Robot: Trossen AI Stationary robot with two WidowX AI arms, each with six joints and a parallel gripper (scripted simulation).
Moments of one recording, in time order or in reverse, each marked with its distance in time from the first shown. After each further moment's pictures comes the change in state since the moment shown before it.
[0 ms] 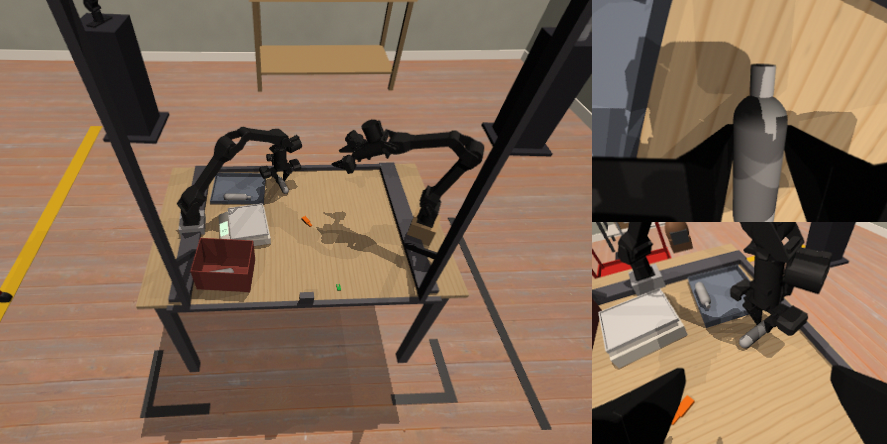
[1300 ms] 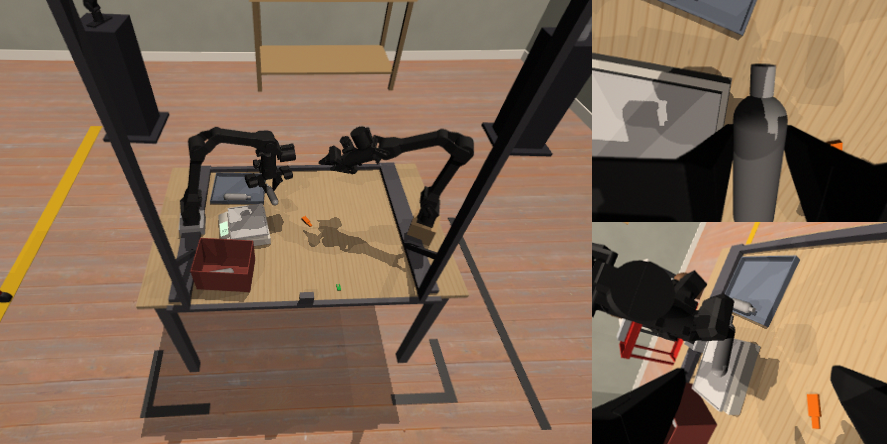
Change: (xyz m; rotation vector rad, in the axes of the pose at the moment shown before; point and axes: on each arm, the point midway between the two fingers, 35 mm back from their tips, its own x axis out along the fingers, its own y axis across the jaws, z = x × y) left arm -0.119 0.106 -0.162 0.000 0.000 0.015; right arm 0.030 0.049 0.005 0.896 0.039 0.096
